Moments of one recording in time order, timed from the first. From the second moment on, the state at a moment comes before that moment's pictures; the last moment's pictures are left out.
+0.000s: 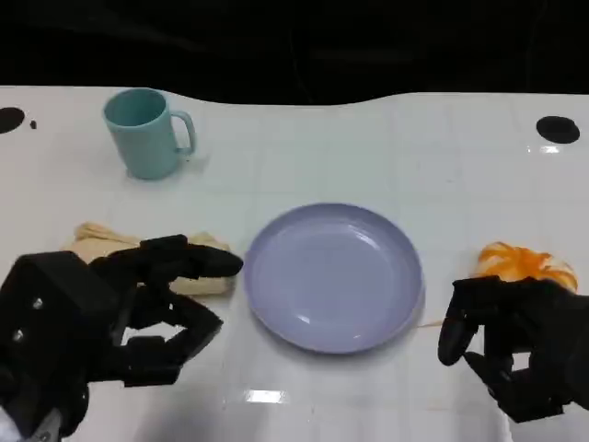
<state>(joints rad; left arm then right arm) 0.06 0.35 -0.06 -0.51 -0.07 0.49 -0.24 0.08 -0.40 0.15 -0.59 -0.15 0.53 0.39</state>
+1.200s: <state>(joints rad) -0.51 0.45 -0.45 0.35 0.75 0.18 -0.30 0.07 -0.40 0.18 -0.62 -0.17 0.57 0.39</state>
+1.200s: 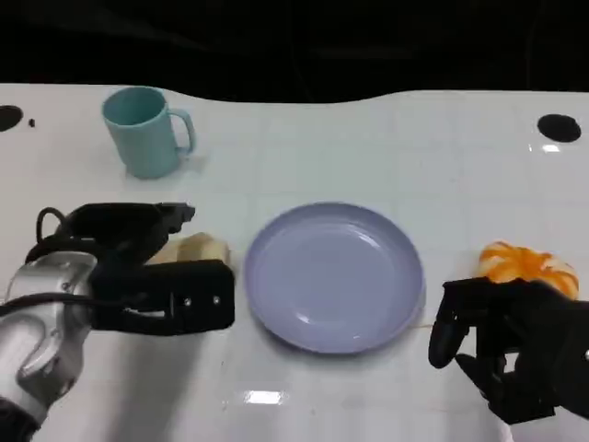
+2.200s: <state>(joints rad) -0.69 0.33 -0.47 0.94 0.70 -0.10 0.17 0.06 -0.40 0.18 -0.66 -0.17 0.62 0.39</state>
